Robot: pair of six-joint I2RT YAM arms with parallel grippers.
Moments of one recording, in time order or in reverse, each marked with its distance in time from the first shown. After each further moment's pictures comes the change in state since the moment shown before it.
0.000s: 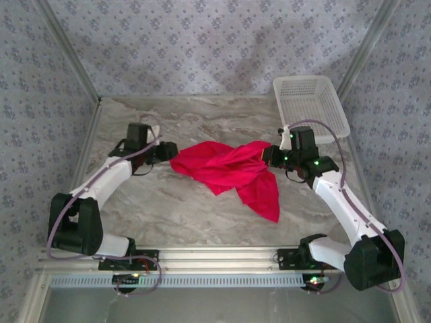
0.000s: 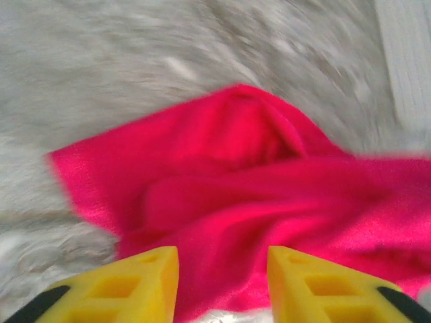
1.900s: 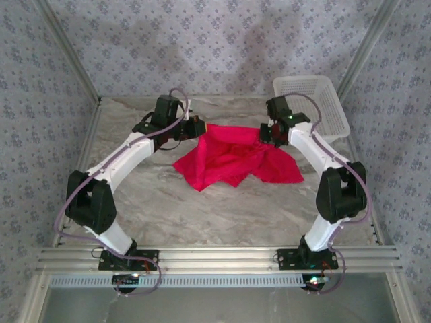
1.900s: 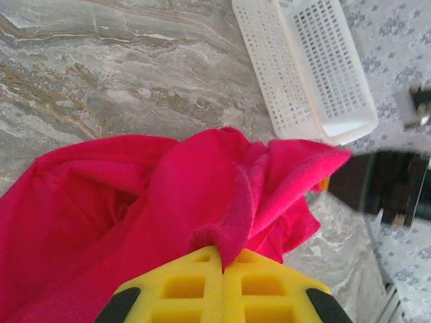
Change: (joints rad) left arm -0.178 0.228 0.434 -0.049 0.031 -0.204; right arm 0.050 0.534 0.489 -0.283 0.373 -0.065
